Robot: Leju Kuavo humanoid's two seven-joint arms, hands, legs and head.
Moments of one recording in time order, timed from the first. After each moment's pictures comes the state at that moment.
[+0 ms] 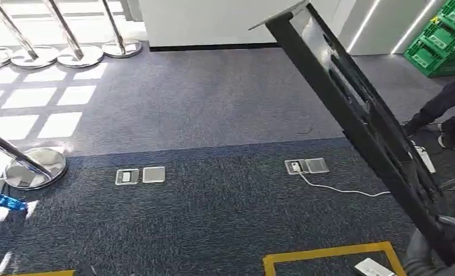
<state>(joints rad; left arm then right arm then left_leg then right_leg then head) -0.10 -0.19 0.85 -0.23 0.04 0.28 -0.36 0.32 0.35 -0.21 -2.04 1.14 -0.70 -0.55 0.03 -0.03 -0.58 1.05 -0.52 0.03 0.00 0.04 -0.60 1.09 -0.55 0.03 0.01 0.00</state>
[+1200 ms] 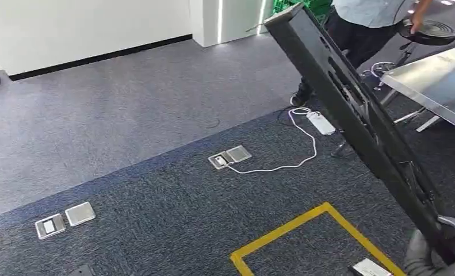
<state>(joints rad) -0.10 -0.19 0.87 -0.23 0.04 0.23 -0.39 0.31 0.35 -0.22 -2.03 1.14 -0.70 -0.58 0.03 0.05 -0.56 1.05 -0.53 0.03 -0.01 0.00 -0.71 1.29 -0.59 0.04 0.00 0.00</state>
